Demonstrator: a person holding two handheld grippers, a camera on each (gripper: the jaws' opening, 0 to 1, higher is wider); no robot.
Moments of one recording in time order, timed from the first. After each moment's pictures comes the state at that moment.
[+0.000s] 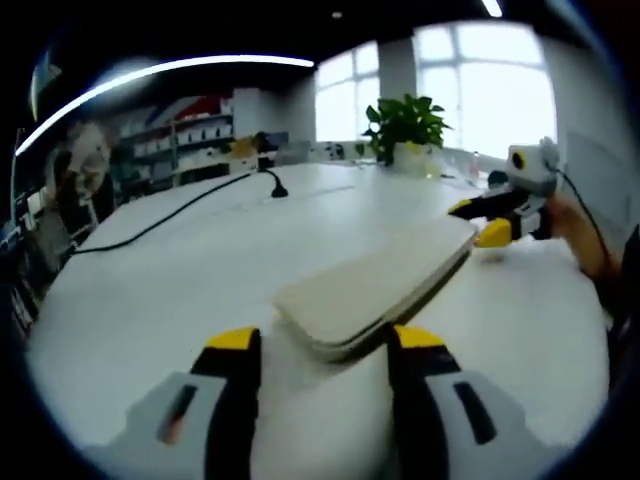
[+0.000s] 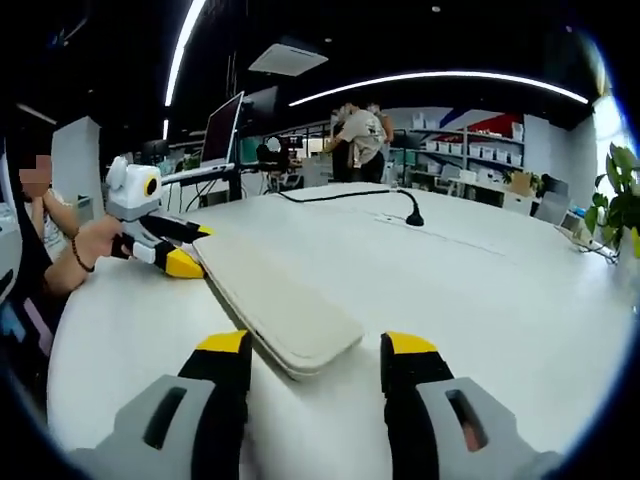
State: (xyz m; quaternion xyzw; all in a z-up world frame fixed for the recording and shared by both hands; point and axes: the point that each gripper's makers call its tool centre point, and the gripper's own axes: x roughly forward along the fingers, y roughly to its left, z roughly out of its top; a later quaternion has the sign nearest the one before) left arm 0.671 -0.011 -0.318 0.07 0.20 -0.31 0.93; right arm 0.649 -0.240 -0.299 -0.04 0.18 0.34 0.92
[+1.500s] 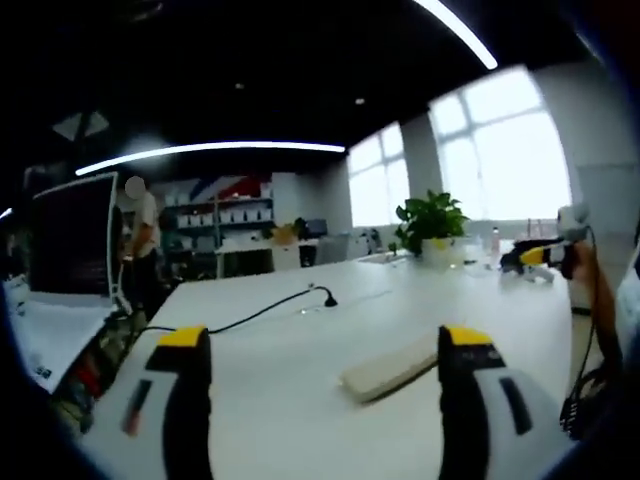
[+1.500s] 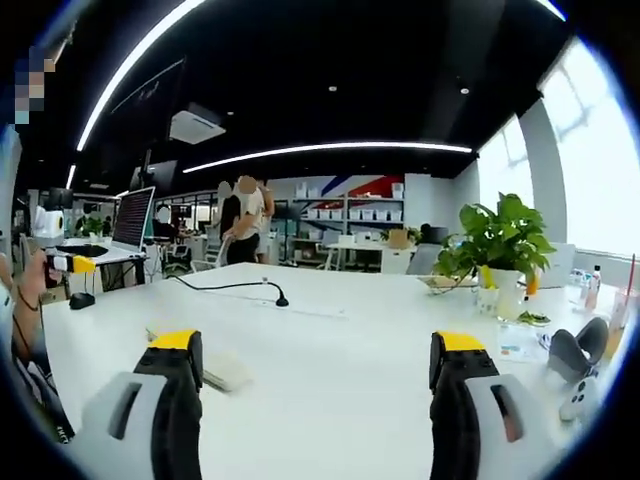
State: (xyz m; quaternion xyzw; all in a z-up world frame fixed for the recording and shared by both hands) left arm 0.609 0.066 -0.157 0.03 0.01 -0.25 0.97; right arm 0.560 -0.370 -0.172 -0.02 0.03 0.09 1.00
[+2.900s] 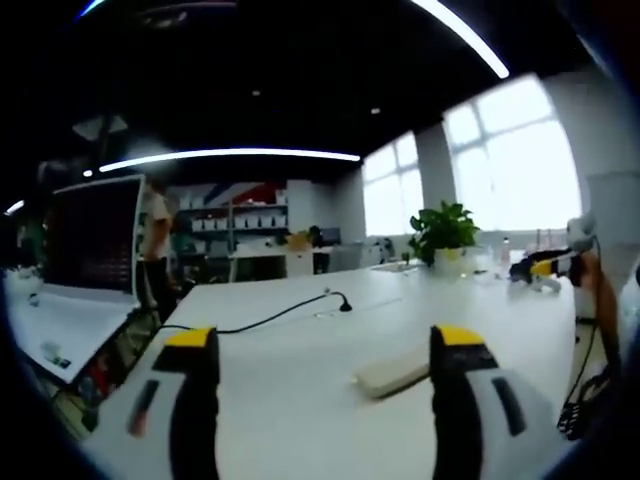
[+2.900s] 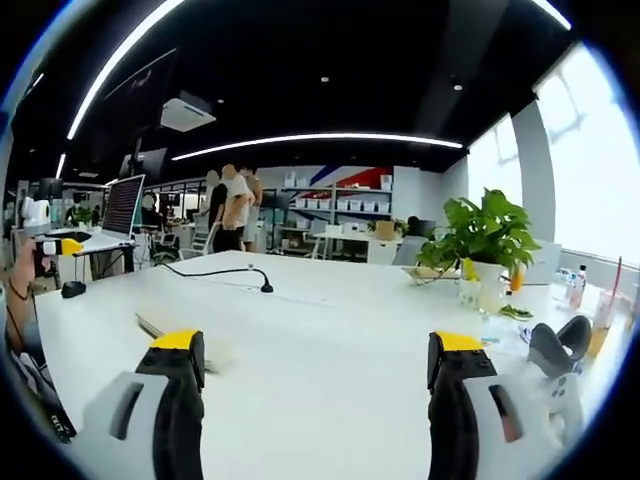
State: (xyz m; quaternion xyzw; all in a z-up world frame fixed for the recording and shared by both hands) left arm 0.601 0.089 -0.153 0.02 -0.01 -0.22 0.97; right arm 0.545 -0.387 -0.180 -0.03 0.05 0.07 1.00
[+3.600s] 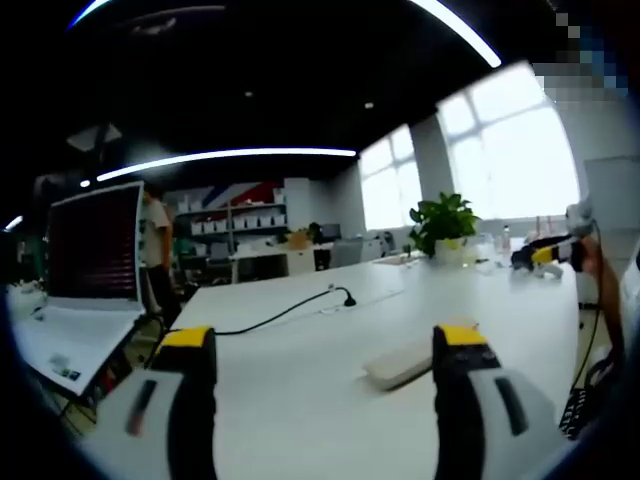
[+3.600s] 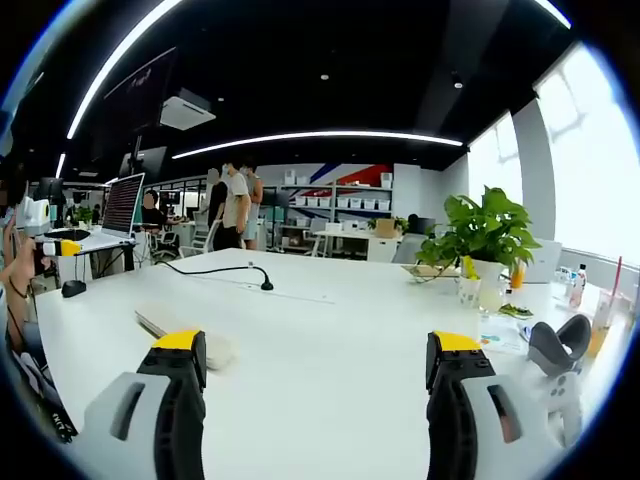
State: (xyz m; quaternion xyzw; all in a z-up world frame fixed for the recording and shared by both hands) left arm 0.602 0.097 -0.155 0.04 0.00 -0.22 0.97; right arm 0.543 -0.388 -0.181 -0.03 0.05 0.07 1.00
